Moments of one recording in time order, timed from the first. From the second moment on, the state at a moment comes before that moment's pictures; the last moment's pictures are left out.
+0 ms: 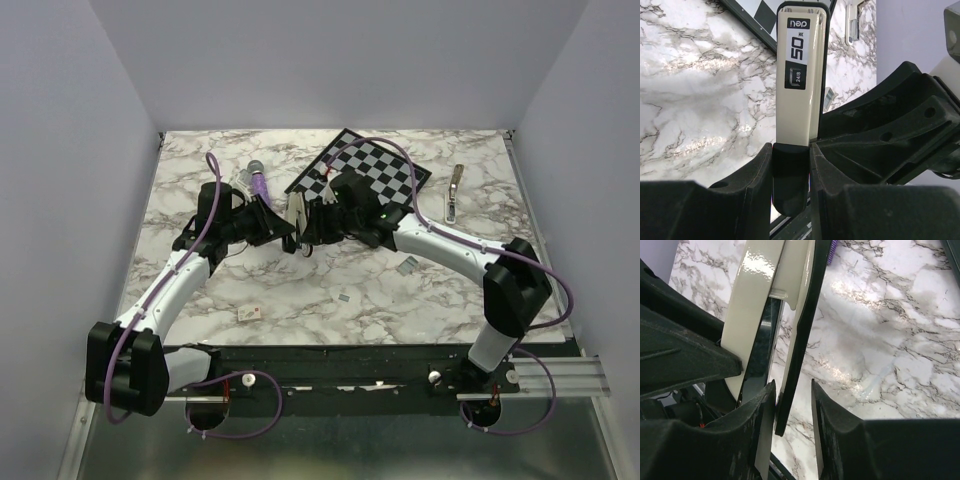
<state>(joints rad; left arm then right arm) -0.23 1.19 0.81 -0.15 0.56 -0.76 0.81 1.71 1.32 -0.26 -0.19 0.49</state>
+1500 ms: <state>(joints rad) -0.38 1.20 0.71 -0.01 0.45 -0.75 0.82 1.70 1.25 -0.32 -0.04 0.58</state>
